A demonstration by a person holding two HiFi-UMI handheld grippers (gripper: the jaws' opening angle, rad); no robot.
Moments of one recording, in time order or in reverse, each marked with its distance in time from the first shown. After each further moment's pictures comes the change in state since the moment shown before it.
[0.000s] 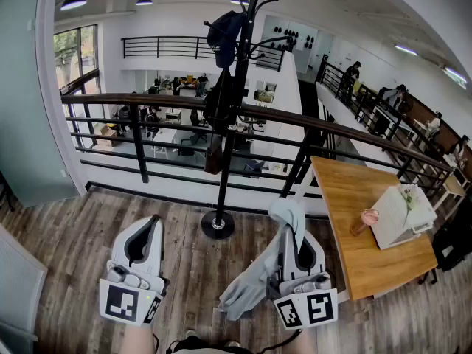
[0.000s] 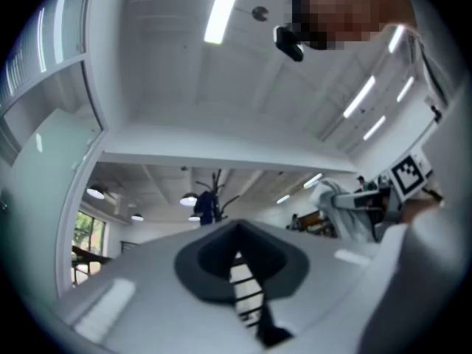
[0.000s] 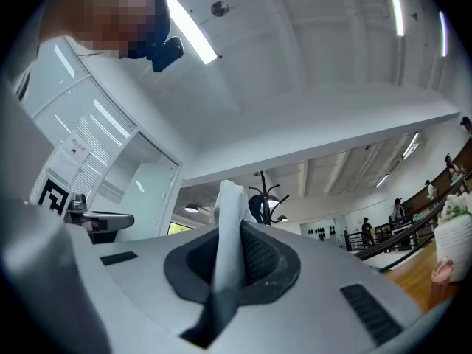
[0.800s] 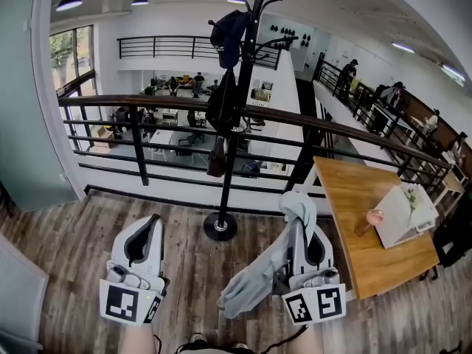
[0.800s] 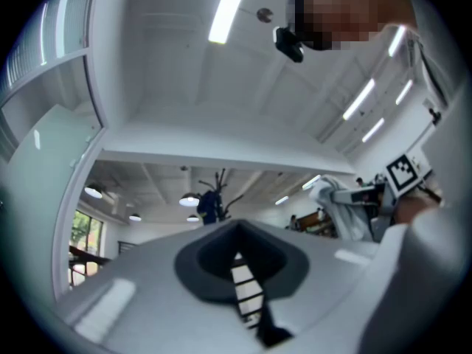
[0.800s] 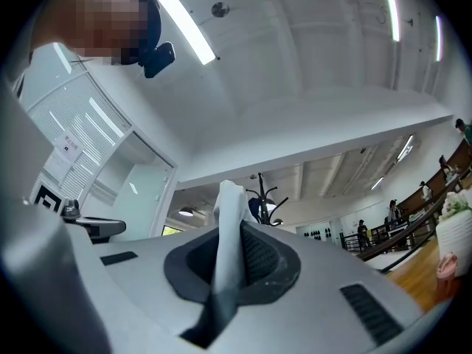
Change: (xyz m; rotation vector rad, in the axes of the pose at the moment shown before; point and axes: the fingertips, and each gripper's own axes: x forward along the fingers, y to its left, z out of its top) left arm 0.007 0.041 -0.010 -0.008 -0.009 -0.017; right arm 0.031 0.009 0.001 0.004 -0.028 -0.044
